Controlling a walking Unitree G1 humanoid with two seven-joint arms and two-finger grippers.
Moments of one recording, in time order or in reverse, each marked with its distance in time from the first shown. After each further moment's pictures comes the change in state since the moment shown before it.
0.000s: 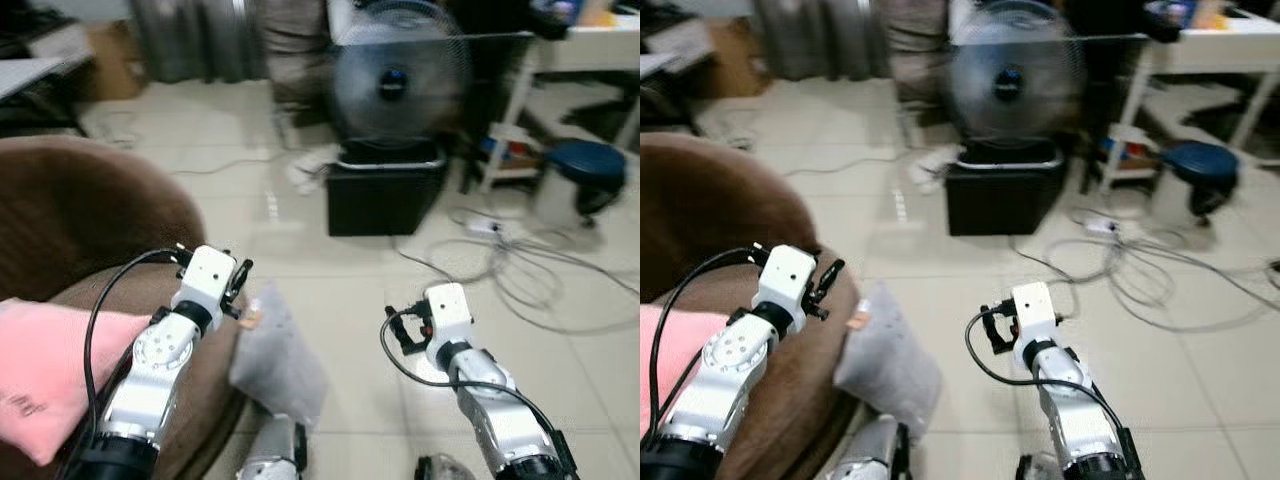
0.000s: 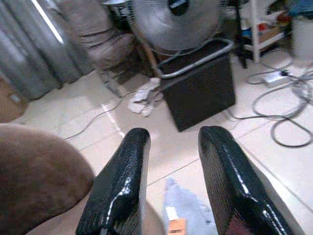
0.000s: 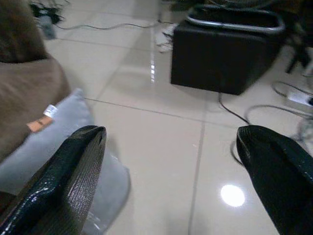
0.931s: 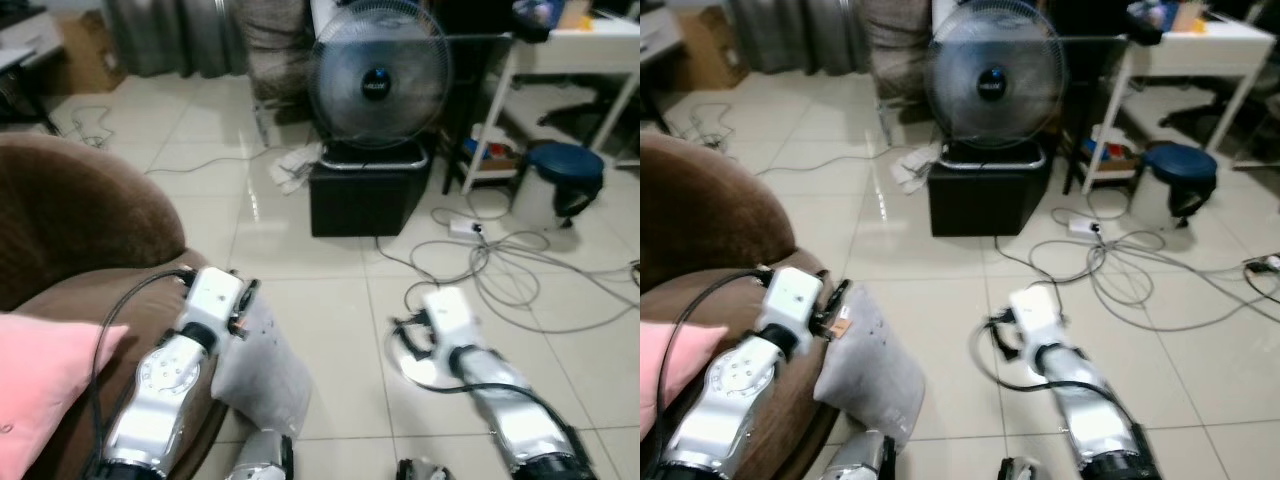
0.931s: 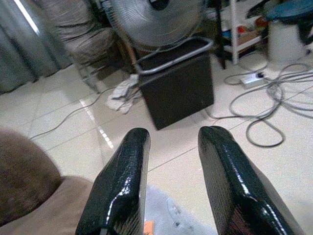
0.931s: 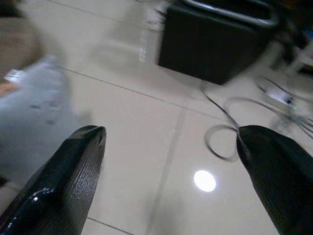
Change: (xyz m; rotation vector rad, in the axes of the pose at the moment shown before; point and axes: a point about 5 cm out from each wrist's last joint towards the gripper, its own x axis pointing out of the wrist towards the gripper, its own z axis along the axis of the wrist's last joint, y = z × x) left arm -0.013 -0.019 -0.012 -0.038 0.020 -0.029; right arm -0.004 -0.012 -0.008 -0.115 0.079 0.038
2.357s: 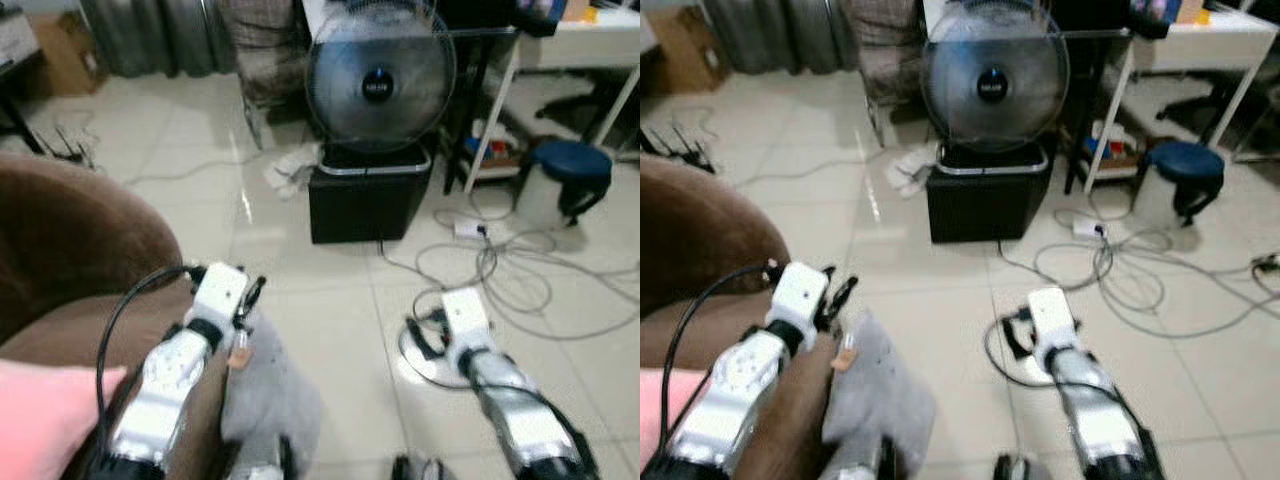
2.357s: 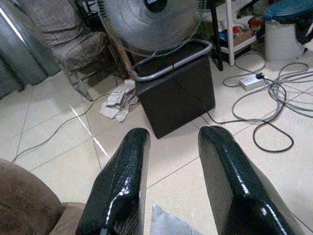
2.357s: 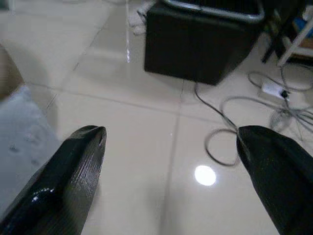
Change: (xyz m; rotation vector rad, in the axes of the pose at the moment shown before) left arm 0.002 0.002 0.002 0.014 0.000 -0.013; right arm 0.000 0.001 0.003 0.059 -0.023 -0.038
